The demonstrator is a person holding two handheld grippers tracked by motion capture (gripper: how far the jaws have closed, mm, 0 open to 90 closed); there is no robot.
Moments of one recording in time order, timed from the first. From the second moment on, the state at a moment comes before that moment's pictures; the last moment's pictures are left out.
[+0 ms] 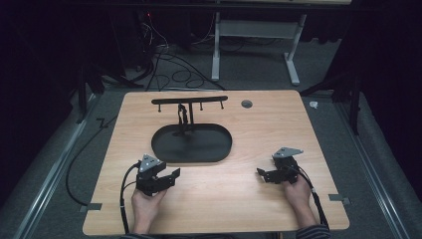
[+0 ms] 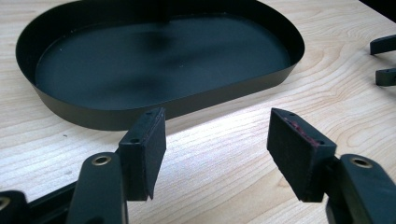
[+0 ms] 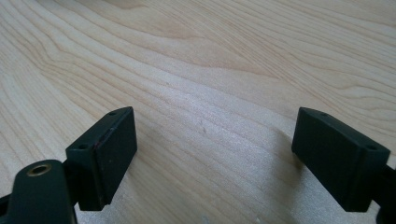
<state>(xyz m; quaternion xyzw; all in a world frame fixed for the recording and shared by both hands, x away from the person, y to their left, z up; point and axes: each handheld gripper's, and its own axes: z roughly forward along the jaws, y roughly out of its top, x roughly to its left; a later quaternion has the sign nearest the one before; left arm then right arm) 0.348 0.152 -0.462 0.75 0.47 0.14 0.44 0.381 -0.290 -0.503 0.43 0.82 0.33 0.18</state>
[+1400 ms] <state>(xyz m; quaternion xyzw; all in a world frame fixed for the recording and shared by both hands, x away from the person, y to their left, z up) 0.367 0.145 -0.490 0.76 0.50 0.14 0.39 0.381 -0.290 -0.503 0.43 0.82 0.33 0.18</state>
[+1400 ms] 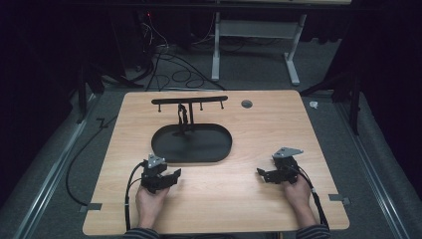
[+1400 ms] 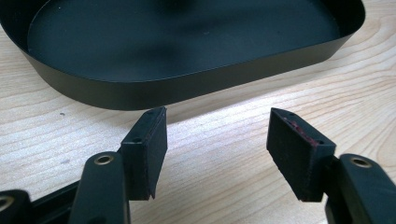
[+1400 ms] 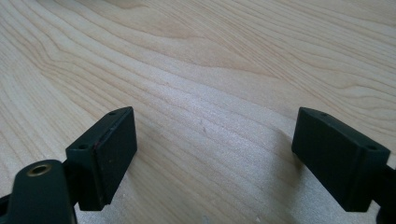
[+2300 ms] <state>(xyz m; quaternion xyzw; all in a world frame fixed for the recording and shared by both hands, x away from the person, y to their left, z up) 0.372 0.130 -0.505 0.78 0.47 0.20 0.35 0.381 -0.290 -0.503 0.43 0.82 0.33 0.18</state>
